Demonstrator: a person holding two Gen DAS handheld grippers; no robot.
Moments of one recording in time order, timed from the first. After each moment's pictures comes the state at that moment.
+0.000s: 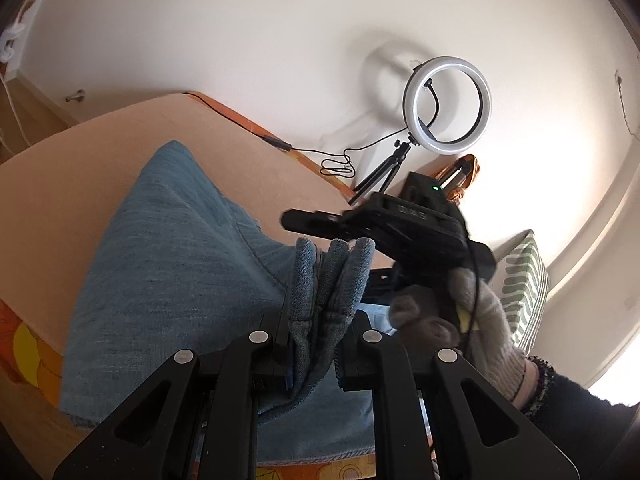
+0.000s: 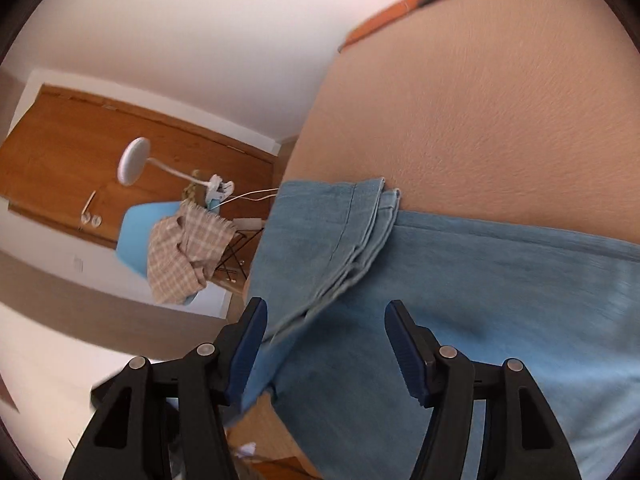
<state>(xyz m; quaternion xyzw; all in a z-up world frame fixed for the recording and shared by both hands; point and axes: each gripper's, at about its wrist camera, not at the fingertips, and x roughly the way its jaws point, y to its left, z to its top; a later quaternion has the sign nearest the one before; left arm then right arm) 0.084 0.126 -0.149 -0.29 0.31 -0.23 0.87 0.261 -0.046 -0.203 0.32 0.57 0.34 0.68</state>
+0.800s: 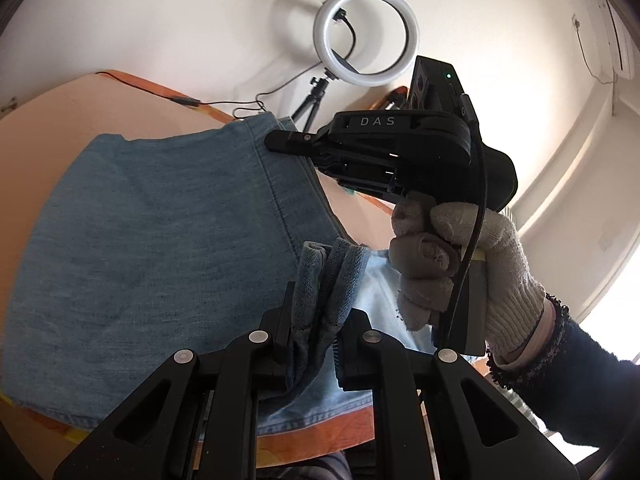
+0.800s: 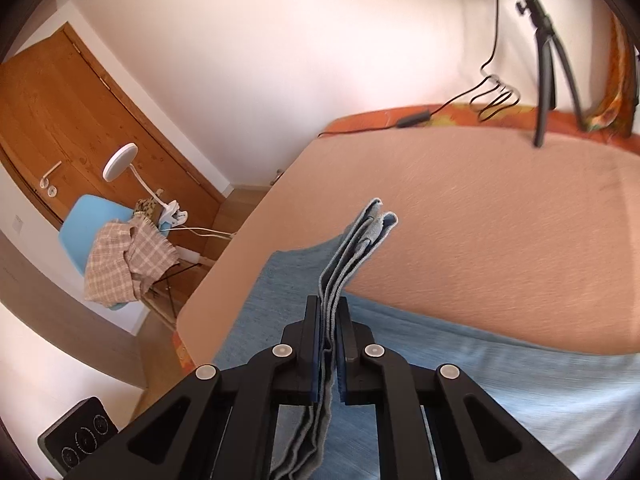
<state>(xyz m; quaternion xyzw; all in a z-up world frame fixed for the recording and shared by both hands) 0.061 0.015 -0.133 -0.23 0.34 -0.34 0.85 0.229 -0.105 -0.101 0.15 0.46 0.26 0.83</state>
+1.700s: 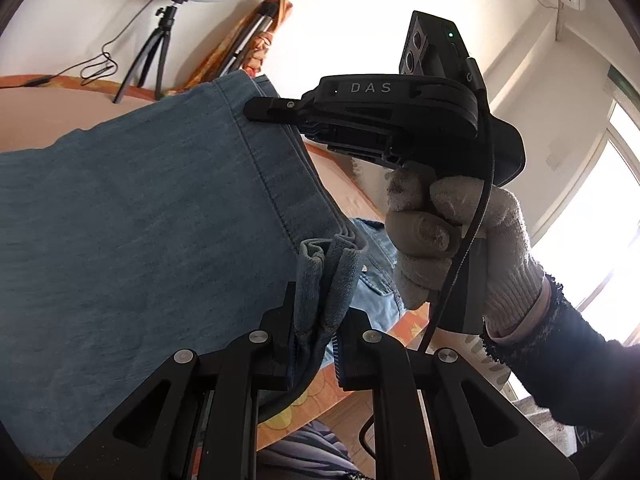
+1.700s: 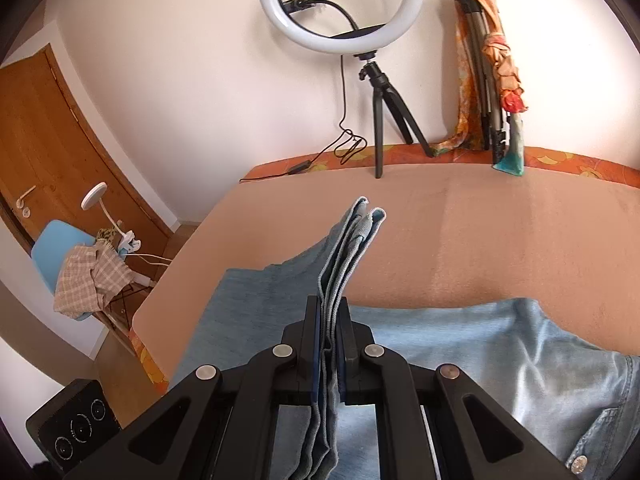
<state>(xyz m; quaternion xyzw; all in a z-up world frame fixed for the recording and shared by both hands) 0.072 -0.149 -0.101 -0.15 0.38 -0.49 0.77 0.148 -0.290 -0.067 0.15 0.42 0.16 0.88</state>
